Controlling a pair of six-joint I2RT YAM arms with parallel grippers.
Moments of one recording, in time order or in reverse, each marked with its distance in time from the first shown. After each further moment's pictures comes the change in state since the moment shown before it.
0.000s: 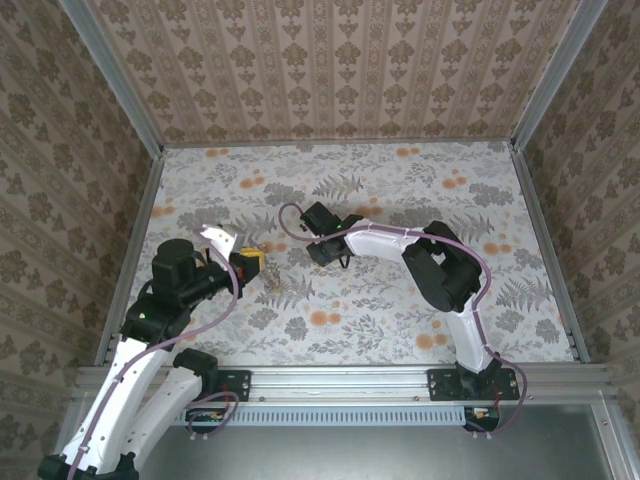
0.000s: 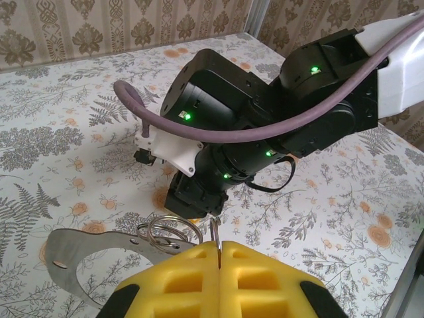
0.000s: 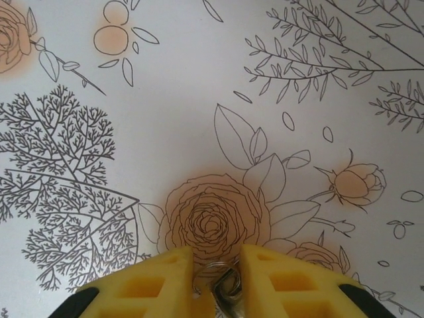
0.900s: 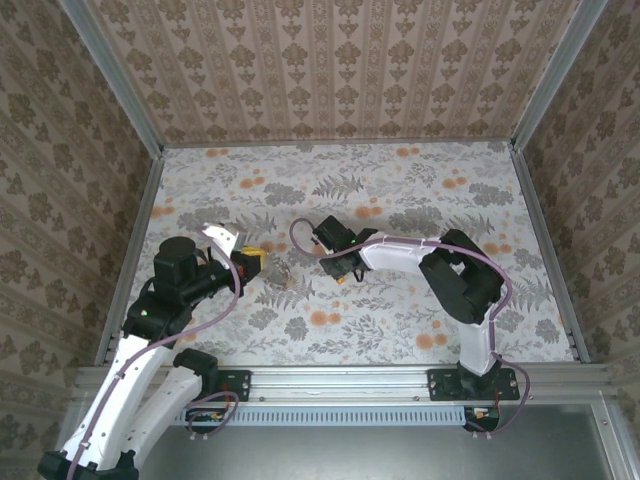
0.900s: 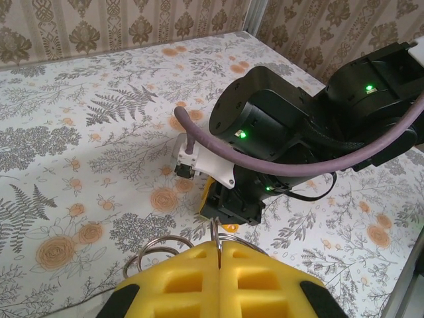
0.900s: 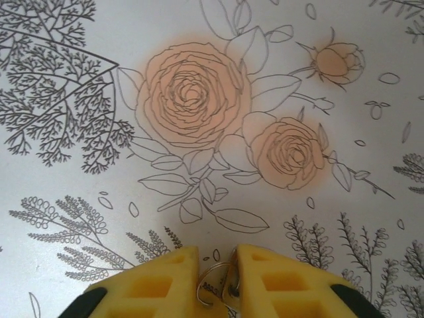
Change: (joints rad) left arm 0.000 0.021 0.000 0.013 0.008 0.000; right arm 0.015 -0.153 -0.232 0.070 0.043 -0.041
